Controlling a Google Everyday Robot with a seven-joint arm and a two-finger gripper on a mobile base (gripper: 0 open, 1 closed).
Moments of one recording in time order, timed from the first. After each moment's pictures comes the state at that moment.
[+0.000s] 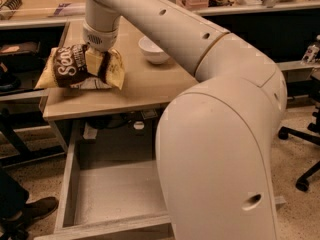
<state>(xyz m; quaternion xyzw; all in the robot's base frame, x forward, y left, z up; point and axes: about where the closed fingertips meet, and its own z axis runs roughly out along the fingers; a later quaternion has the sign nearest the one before) 0.692 0.174 0.864 -0.62 0.76 0.07 0.19</state>
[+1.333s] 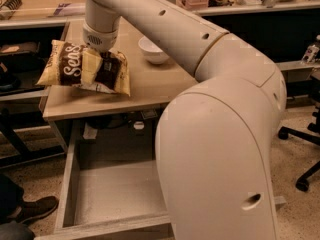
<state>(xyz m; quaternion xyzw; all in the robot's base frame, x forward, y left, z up) 0.692 0.174 0.864 -0.62 0.76 0.07 0.19</state>
